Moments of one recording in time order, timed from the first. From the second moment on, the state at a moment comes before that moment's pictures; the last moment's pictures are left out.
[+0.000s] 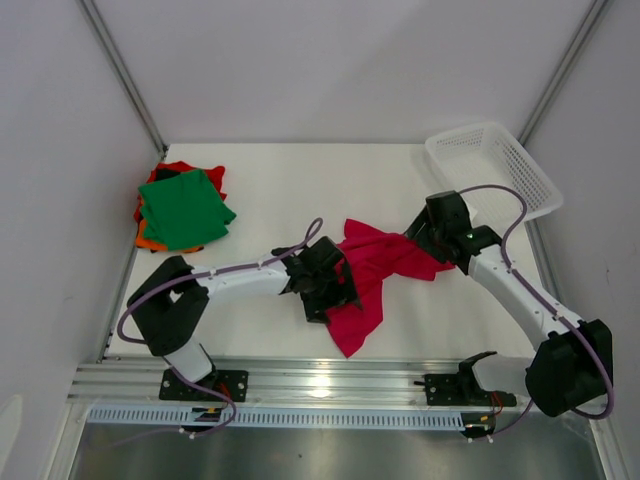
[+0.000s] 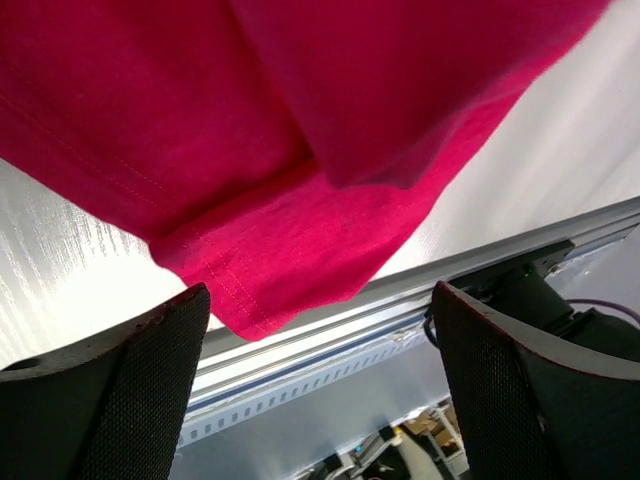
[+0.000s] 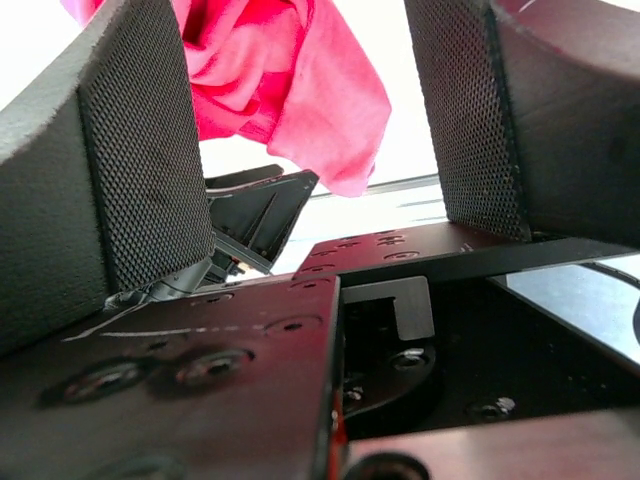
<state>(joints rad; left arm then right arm) -0.91 1.64 0.99 -0.48 0.22 -1.21 0.38 1.26 0.99 -0.57 0.25 0.90</state>
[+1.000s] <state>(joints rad) -0.91 1.80 1.20 -0.70 0.19 -0.68 0.33 1.16 0.91 -0.59 0.22 0.94</state>
